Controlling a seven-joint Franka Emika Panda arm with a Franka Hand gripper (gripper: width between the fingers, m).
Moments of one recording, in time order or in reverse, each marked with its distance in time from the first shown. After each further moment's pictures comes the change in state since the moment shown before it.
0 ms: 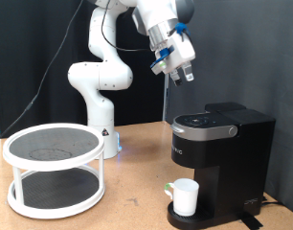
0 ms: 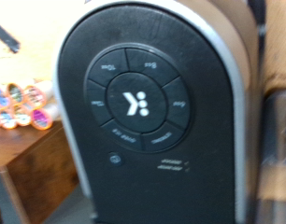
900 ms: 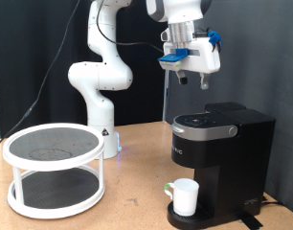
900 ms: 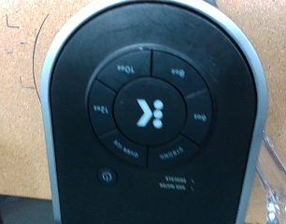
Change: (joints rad) arm -0.045 0.324 0.029 0.341 -0.265 -0.305 0.040
